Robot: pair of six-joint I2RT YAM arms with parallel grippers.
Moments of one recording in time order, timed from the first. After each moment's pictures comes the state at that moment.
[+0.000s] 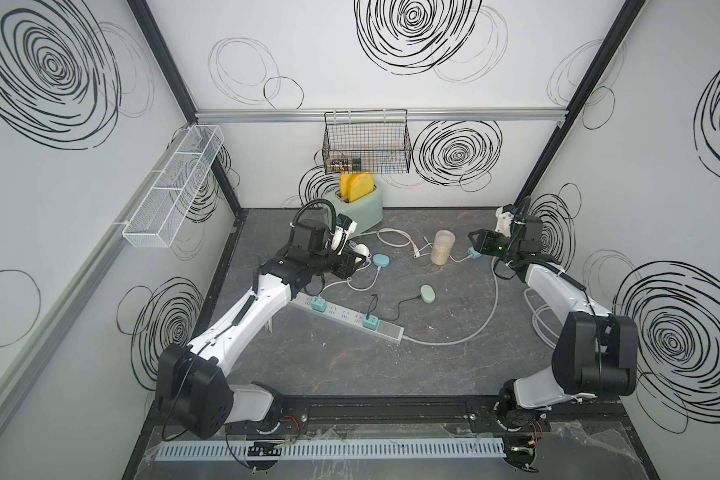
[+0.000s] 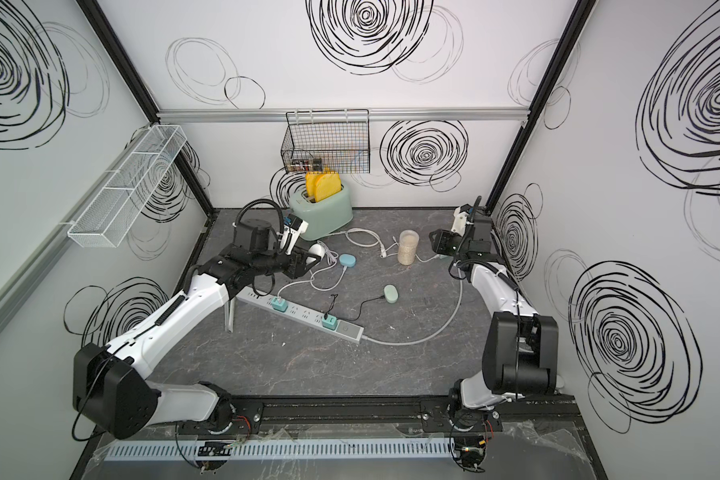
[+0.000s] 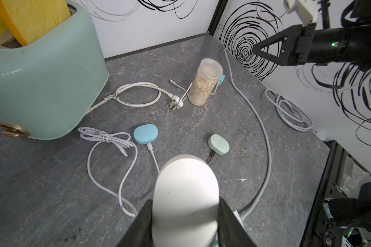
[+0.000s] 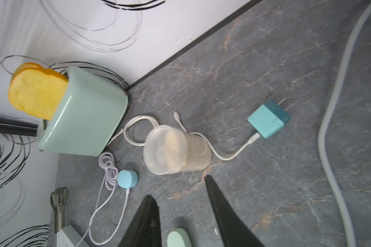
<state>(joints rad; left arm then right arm) -0.38 1.35 1.13 -0.39 0.44 -0.05 -0.12 1.55 1.08 -0.13 -0.38 0.25</state>
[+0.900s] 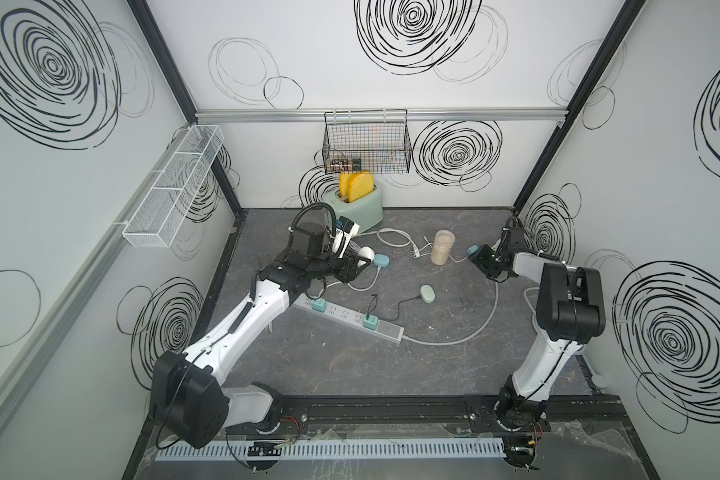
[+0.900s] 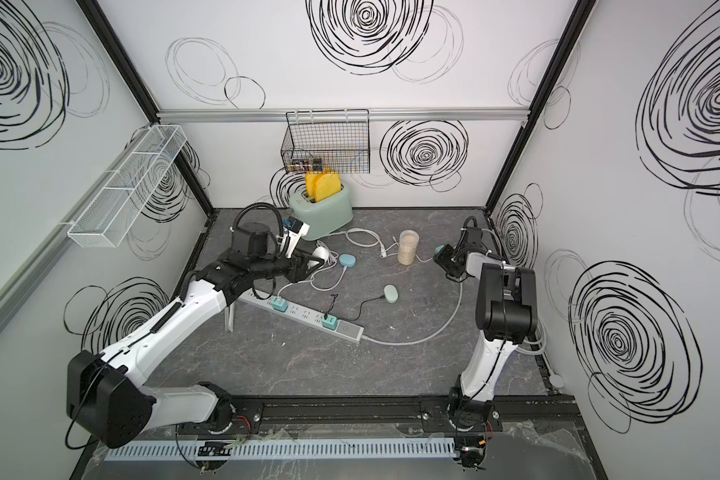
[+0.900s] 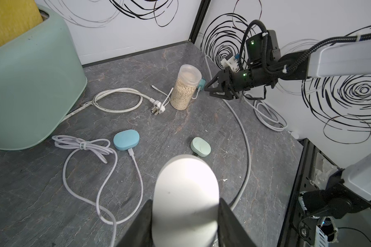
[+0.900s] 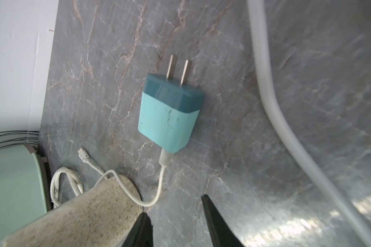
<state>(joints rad) -0.40 1.31 1.10 -0.34 0.50 -0.09 -0.14 1.91 1.17 -0.18 -0.31 0.61</state>
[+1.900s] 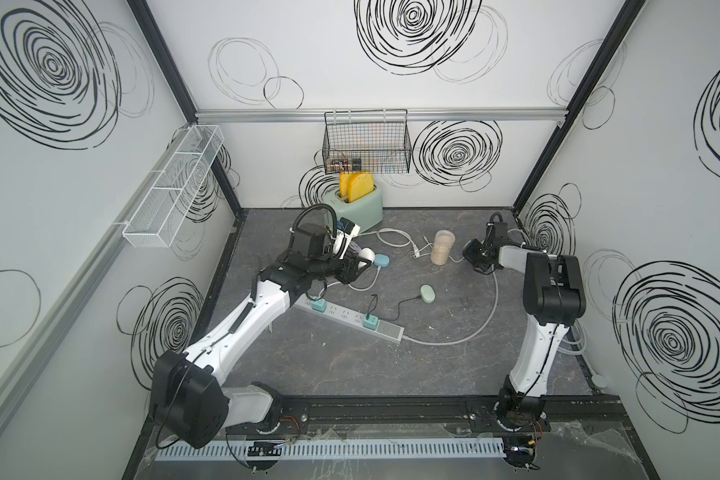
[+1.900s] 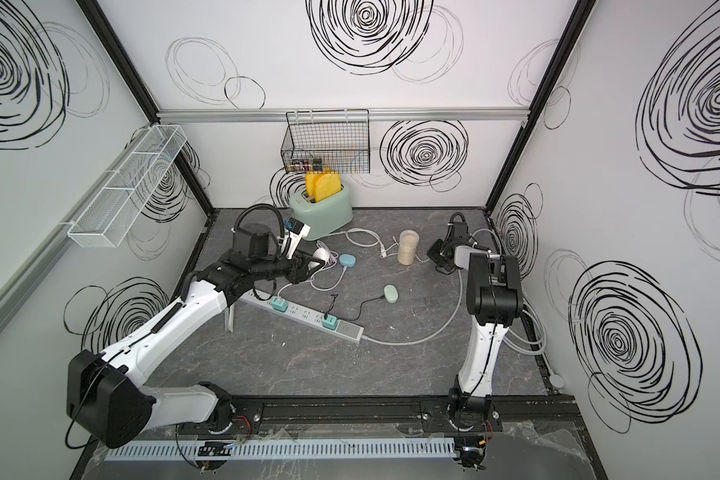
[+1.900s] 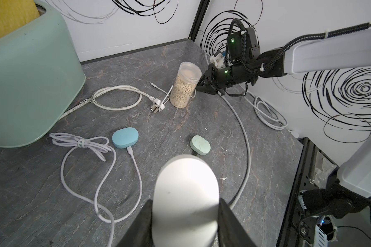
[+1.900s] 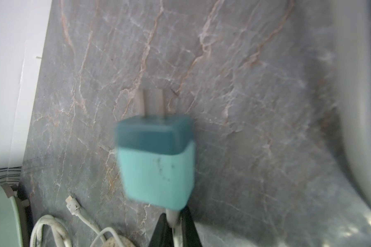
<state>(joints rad) -0.41 1.31 1.09 -0.34 0.50 -0.09 -0.08 2.07 1.30 -0.15 -0.19 0.68</state>
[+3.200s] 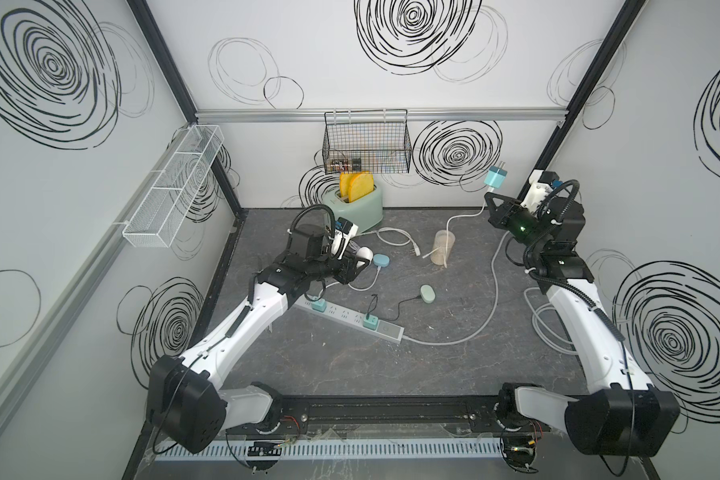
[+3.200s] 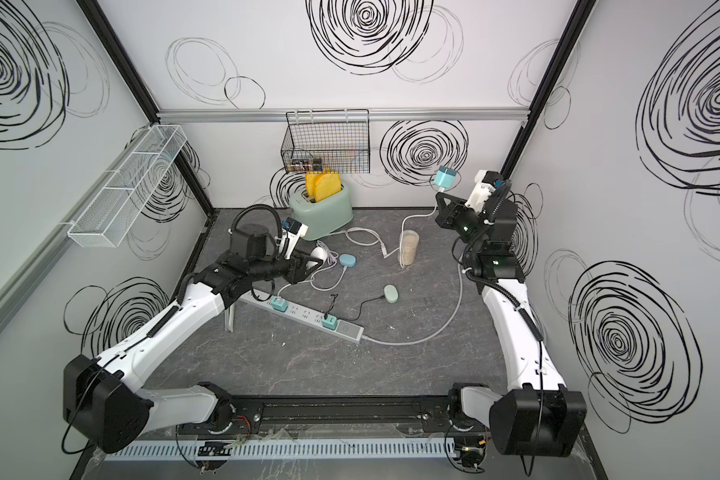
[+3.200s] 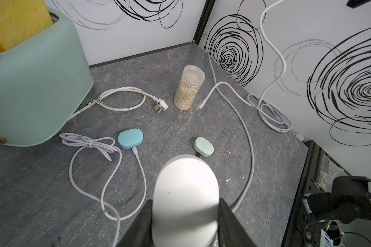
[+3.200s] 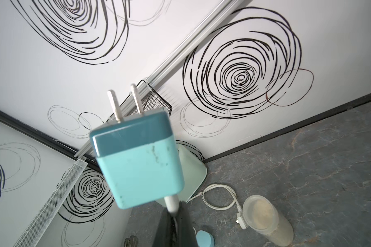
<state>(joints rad) -0.41 1.28 1.08 -0.34 0.47 -0.09 -0.02 1.16 1.16 -0.04 -0.40 0.50</state>
